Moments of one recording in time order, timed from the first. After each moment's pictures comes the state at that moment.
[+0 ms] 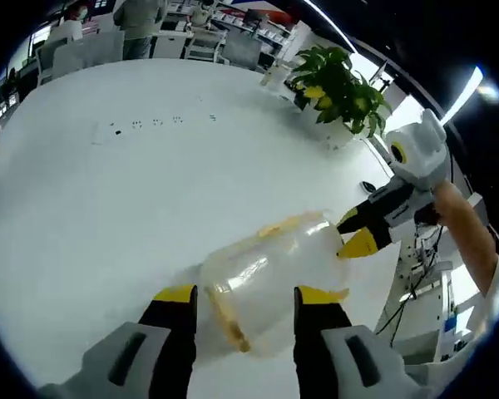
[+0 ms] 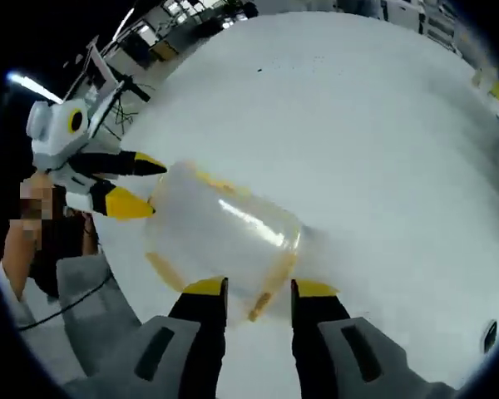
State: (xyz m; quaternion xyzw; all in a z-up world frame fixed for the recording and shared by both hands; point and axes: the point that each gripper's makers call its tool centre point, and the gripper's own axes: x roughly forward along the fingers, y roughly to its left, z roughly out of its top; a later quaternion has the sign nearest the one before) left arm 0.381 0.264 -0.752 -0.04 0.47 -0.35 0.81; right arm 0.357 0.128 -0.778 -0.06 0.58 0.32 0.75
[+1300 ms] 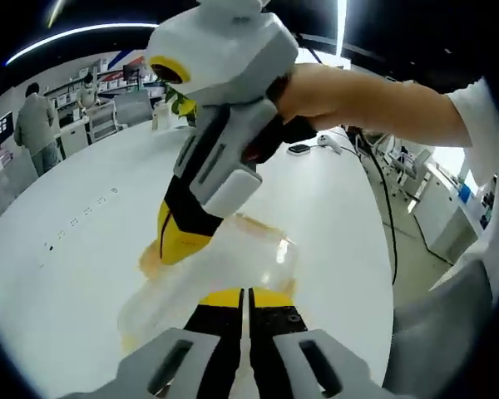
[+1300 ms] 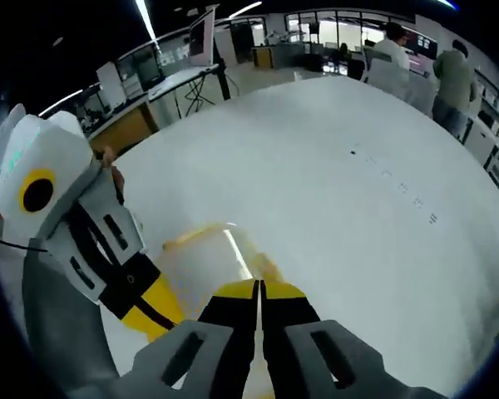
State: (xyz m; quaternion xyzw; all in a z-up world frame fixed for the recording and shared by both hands) left arm 0.339 0.194 -0.760 0.16 0.30 -0.52 0.78; right arm 0.410 0.218 -0.763 -0.16 0.41 0.47 0.76
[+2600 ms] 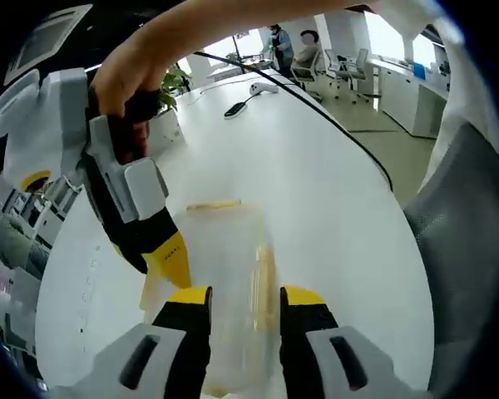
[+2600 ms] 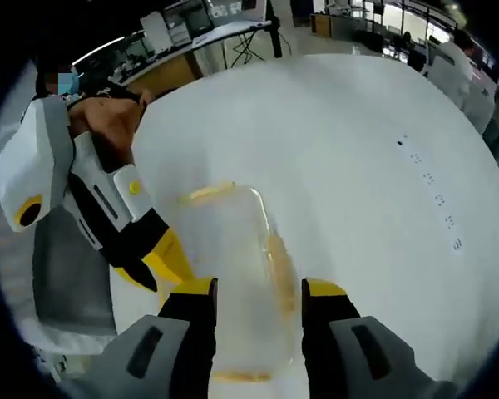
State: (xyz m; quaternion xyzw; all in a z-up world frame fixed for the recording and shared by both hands) left arm 0.317 0.191 -0.769 0.38 0.21 -0.60 0.67; right arm 0.387 0.206 -0.774 -0.26 0.47 0.56 0.63
